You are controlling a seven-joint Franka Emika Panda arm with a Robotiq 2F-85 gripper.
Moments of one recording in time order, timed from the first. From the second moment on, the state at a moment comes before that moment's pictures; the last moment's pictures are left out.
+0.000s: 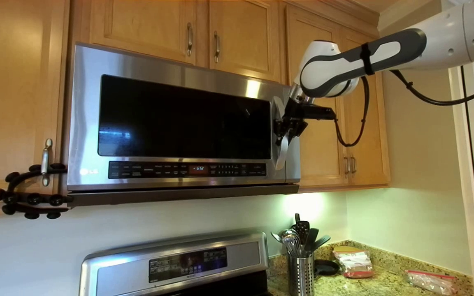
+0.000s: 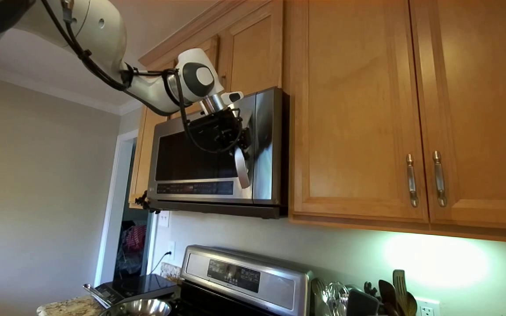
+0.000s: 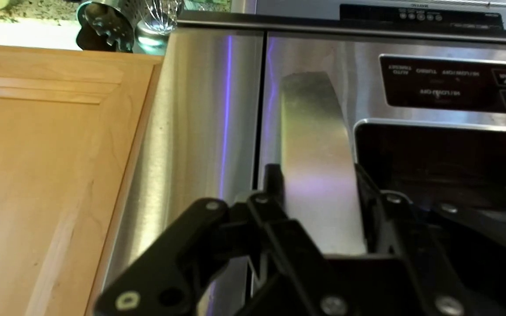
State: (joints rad) arm -0.07 -0.14 0.02 -1.68 -0.19 2.25 0.20
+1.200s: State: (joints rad) arm -0.07 -0.18 0.05 -1.72 -0.28 2.25 0.25
